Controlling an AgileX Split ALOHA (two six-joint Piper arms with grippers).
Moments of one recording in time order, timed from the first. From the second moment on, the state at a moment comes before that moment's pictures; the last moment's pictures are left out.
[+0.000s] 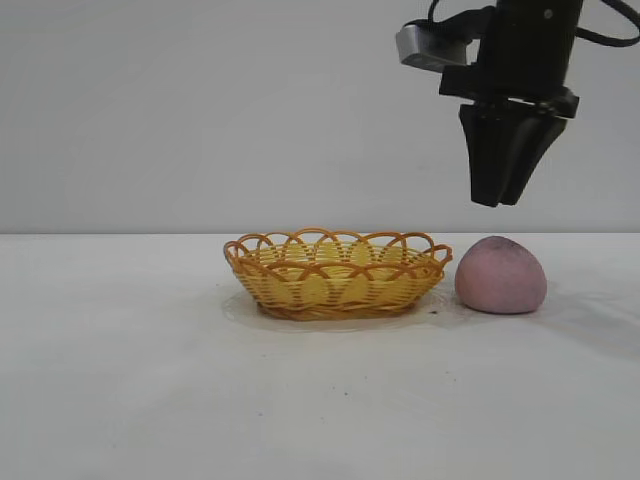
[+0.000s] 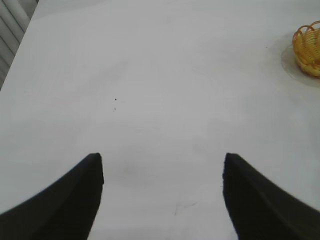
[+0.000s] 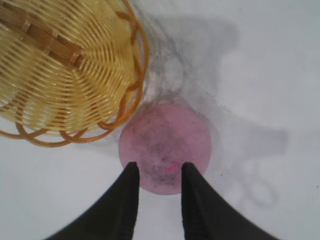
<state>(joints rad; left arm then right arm) 0.00 -0.02 -0.48 0.01 1.12 0.02 0.35 2.01 -1.54 0.15 1.08 -0.47</state>
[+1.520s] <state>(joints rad) 0.00 -0.02 -0.48 0.01 1.12 0.02 0.42 2.10 -1.98 0.10 1.23 -0.43</state>
